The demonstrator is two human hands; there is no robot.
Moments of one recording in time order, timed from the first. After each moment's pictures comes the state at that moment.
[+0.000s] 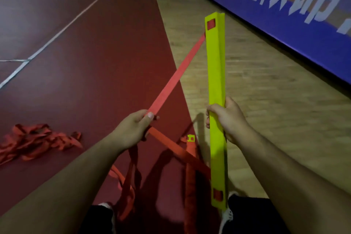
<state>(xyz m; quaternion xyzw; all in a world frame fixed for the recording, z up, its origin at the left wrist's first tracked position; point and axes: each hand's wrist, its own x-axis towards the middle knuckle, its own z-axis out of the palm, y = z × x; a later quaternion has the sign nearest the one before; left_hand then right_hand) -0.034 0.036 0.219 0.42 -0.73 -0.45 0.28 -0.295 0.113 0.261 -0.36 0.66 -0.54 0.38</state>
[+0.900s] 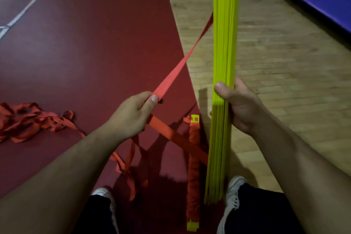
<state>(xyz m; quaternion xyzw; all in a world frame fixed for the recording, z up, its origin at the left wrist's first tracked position) -0.067 -0.003 0.183 0.45 -0.78 -0.36 0.25 -0.323 0.073 0.213 -0.36 0.54 -0.54 0.53</state>
